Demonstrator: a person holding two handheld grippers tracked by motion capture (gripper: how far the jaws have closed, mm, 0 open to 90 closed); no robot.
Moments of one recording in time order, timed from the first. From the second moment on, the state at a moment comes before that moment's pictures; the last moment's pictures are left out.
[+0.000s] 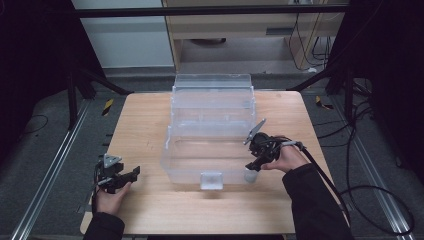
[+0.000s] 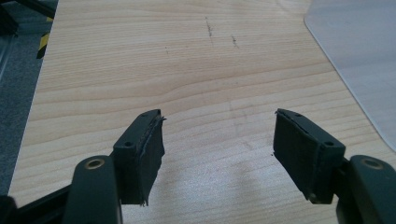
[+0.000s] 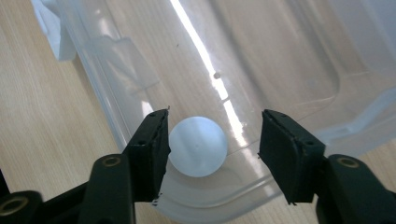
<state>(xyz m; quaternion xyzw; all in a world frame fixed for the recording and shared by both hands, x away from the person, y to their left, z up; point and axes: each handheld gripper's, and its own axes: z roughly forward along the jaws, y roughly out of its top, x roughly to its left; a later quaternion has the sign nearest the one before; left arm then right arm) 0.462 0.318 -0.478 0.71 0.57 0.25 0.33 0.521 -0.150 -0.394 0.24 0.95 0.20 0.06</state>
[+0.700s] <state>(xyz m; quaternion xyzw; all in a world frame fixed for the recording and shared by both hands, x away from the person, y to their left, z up) 0.461 0.316 -0.478 0.71 0.56 0.25 0.33 0.475 -0.223 -0.370 0.35 0.83 0.39 0.17</state>
